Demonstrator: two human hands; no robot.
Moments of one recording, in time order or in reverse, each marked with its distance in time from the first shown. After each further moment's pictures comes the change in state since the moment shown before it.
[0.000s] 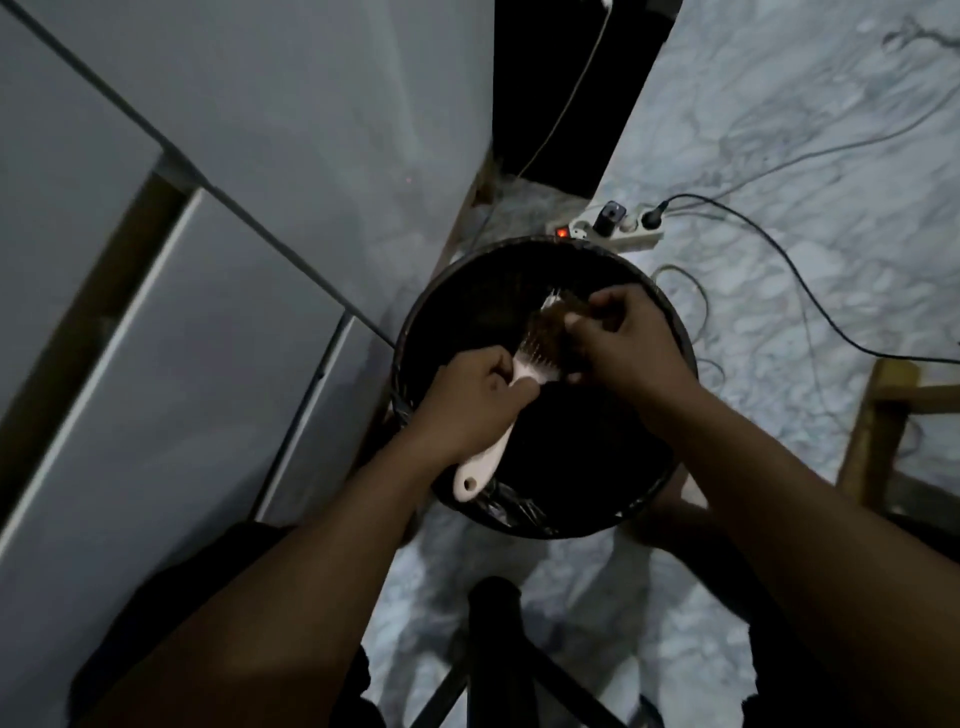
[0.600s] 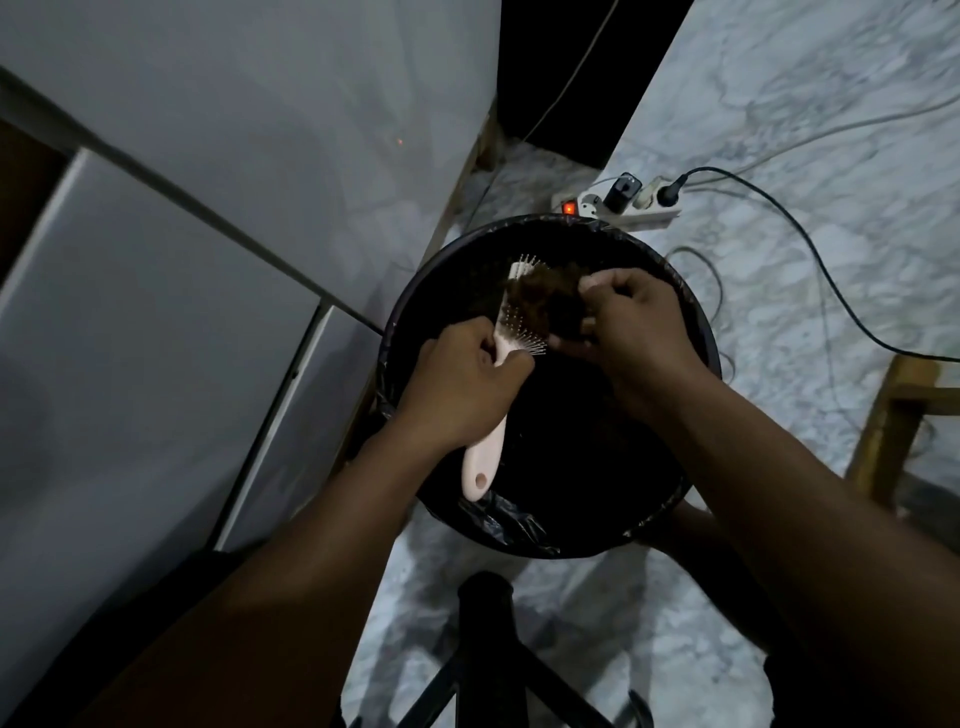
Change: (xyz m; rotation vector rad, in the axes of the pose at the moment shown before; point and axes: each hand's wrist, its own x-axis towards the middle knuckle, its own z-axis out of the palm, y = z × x) left_hand 0.028 0.000 -0.006 -0.007 0.090 -0.023; right_hand 0.027 -0.015 0.022 0.355 0.013 0.197
